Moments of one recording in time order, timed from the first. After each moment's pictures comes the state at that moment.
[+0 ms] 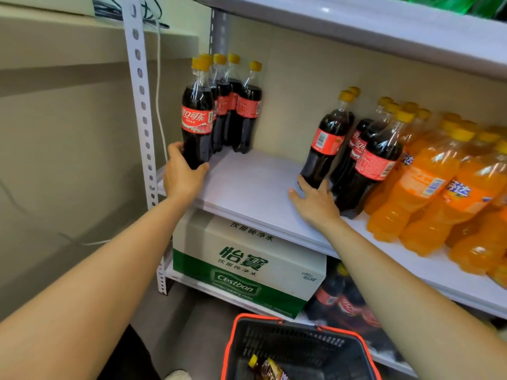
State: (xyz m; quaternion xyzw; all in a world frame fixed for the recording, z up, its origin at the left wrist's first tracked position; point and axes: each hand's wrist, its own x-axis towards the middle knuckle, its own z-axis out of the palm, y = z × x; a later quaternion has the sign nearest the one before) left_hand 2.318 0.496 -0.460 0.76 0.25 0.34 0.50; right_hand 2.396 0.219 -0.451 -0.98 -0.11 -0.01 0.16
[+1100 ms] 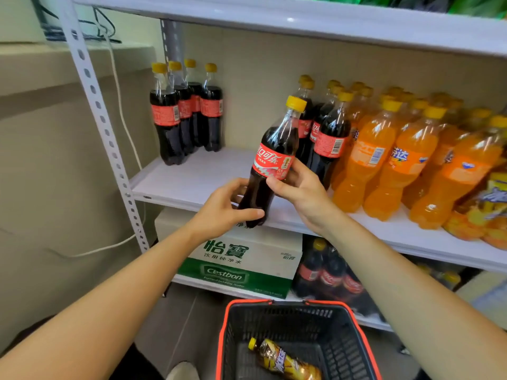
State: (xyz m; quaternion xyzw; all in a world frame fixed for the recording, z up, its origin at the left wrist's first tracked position) left_hand 2.253 0.367 -0.439 0.81 -0.08 0.08 0.57; right_hand 2.308 0.175 -0.407 -0.69 -0.26 0.06 0.68
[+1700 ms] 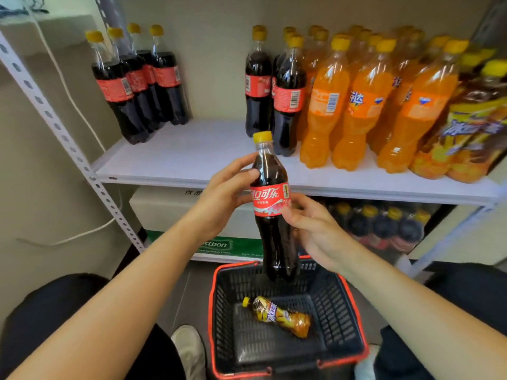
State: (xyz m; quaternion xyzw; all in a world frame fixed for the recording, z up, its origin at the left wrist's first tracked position) left_hand 2.223 0.278 -0.440 0.65 -0.09 -0.02 0.75; right_hand 2.219 0.075 -0.481 -0.58 -0.11 0.19 0.78
